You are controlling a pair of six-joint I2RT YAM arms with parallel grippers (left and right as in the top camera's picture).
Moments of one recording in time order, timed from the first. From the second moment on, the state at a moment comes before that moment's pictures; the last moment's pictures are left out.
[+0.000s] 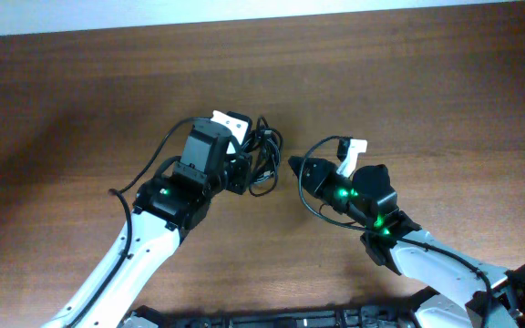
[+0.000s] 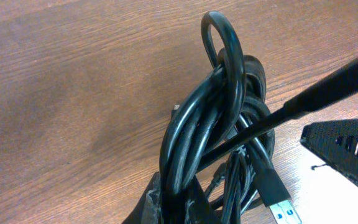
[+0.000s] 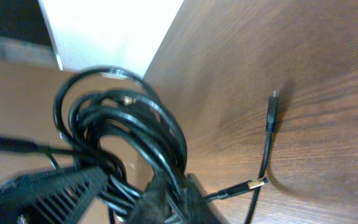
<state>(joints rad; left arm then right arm) -0.51 1.29 0.97 -0.49 0.00 -0.10 0.46 1.33 0.34 0.71 -0.31 1.21</state>
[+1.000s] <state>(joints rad) -0.51 1.31 0.97 -0.52 0.38 0.13 0.57 1.33 0.34 0.73 -0.15 1.23</state>
